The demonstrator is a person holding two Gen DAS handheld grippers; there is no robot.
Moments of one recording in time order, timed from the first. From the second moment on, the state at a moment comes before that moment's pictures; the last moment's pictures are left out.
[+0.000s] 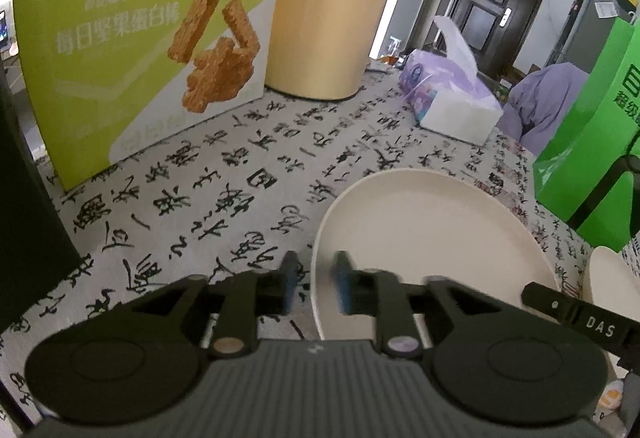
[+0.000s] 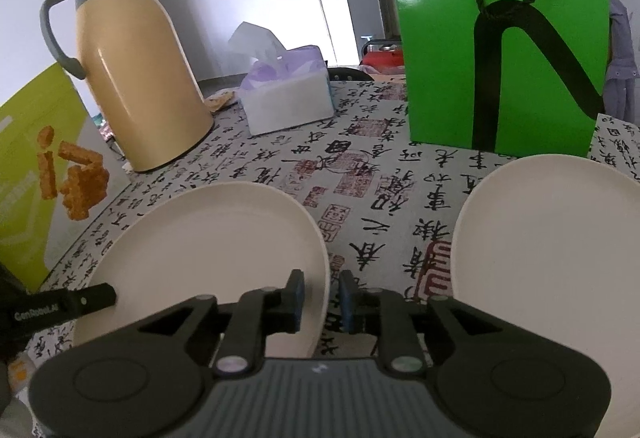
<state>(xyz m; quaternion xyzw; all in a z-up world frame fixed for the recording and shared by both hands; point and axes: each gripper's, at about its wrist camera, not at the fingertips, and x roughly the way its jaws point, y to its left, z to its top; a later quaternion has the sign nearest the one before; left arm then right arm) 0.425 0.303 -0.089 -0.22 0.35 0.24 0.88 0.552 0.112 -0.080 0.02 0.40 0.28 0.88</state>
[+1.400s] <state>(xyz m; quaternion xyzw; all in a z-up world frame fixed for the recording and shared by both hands) 0.425 0.297 -0.081 -0.19 0.34 0.25 0.89 0.527 0.124 -0.066 -0.05 0.35 0.28 0.89</state>
